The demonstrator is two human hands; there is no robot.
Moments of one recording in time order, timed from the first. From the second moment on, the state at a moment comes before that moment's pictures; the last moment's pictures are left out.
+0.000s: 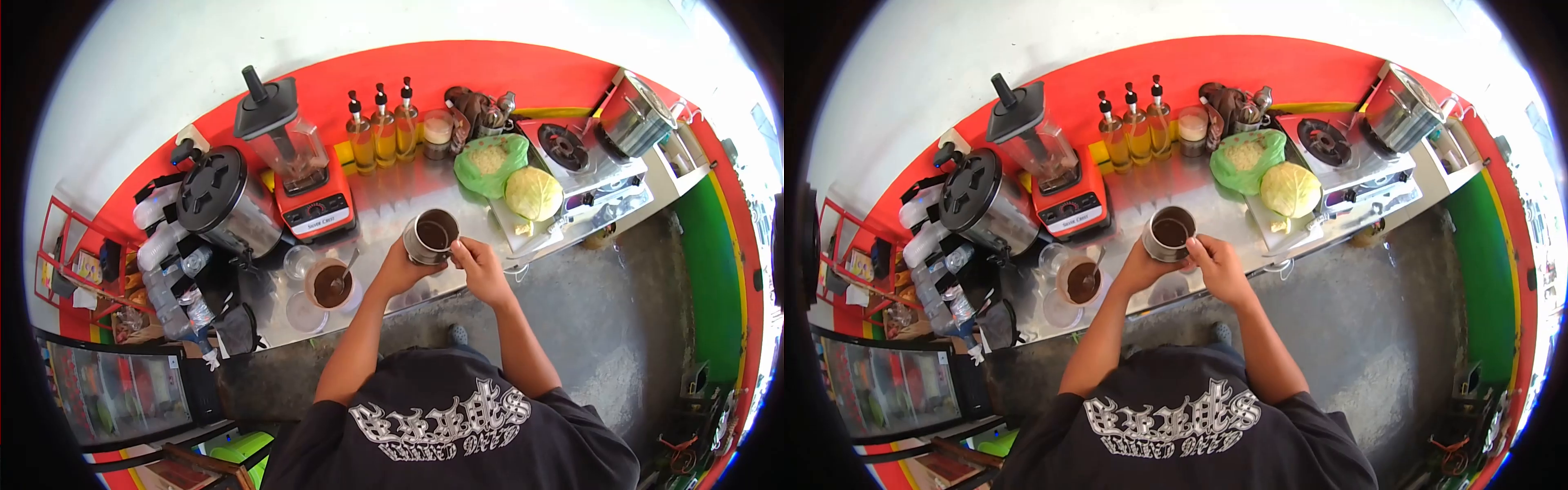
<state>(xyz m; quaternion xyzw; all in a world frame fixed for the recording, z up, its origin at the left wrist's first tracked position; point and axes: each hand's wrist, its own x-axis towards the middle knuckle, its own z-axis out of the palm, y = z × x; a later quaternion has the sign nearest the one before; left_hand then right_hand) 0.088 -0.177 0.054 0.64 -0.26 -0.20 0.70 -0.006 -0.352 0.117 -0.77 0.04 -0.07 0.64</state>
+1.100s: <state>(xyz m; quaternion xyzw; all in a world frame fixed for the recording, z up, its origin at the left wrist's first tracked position) 0.078 -0.177 0.032 0.61 -0.28 -0.23 0.71 -0.030 -0.352 0.130 -0.85 -0.05 -0.08 0.53</state>
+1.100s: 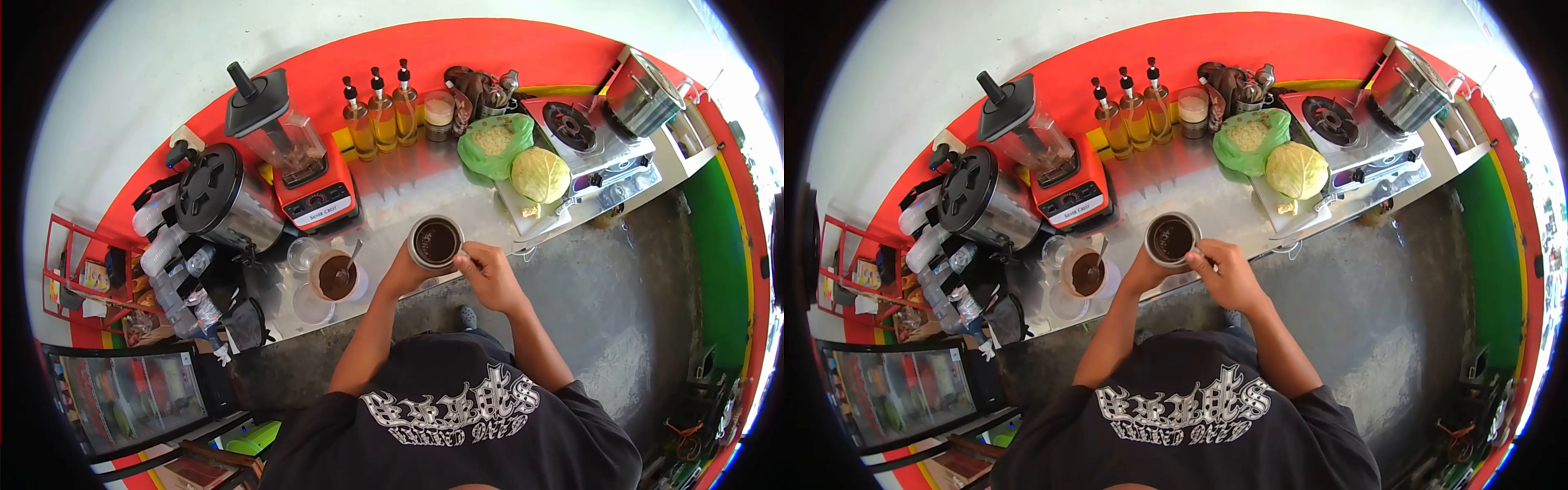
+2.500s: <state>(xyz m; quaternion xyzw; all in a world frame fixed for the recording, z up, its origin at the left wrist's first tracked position) 0.063 -0.144 0.022 0.60 -0.21 -0.29 0.72 -0.011 -0.352 0.093 -0.77 -0.02 0.02 0.63</state>
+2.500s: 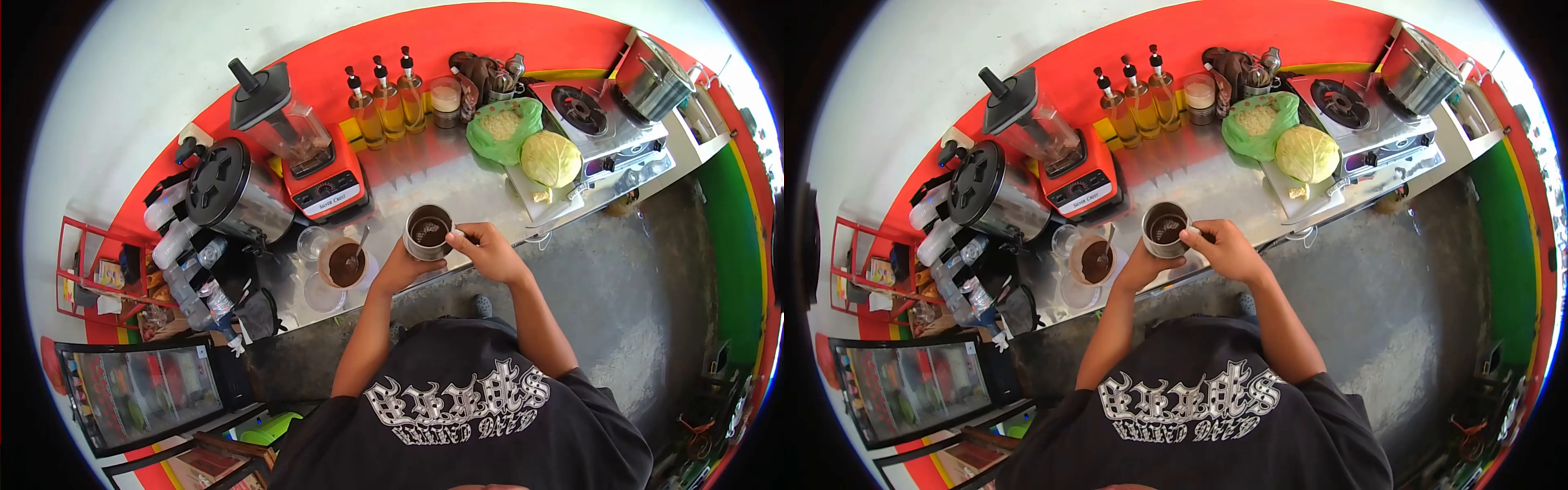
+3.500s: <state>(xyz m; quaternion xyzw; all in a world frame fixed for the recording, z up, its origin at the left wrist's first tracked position) 0.070 -0.134 0.073 0.65 -0.30 -0.12 0.69 0.006 -0.327 0.125 -0.76 -0.05 -0.05 0.64</state>
